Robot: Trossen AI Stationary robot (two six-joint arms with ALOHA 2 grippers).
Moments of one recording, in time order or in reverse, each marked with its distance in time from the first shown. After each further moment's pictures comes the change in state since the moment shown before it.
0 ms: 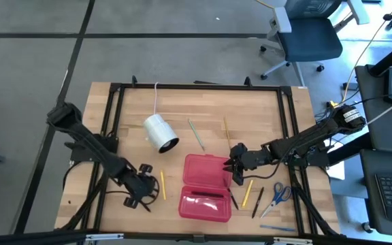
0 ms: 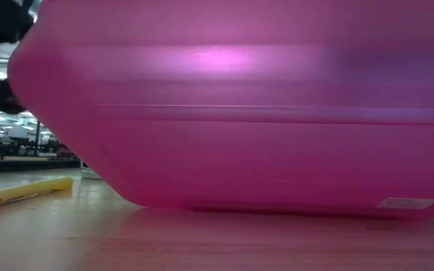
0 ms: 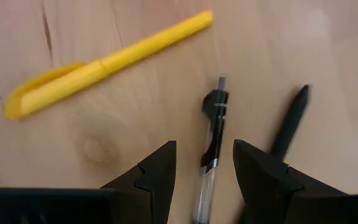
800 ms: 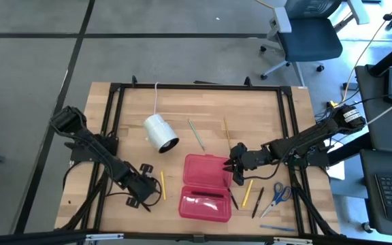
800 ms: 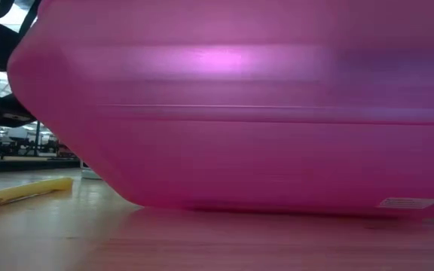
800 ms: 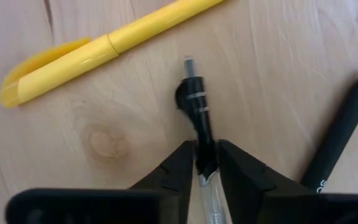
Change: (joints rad) left arm -0.001 0.110 0.003 -0.001 -0.055 0.002; right arm 0.000 0.000 0.000 -0.003 0.000 -0.029
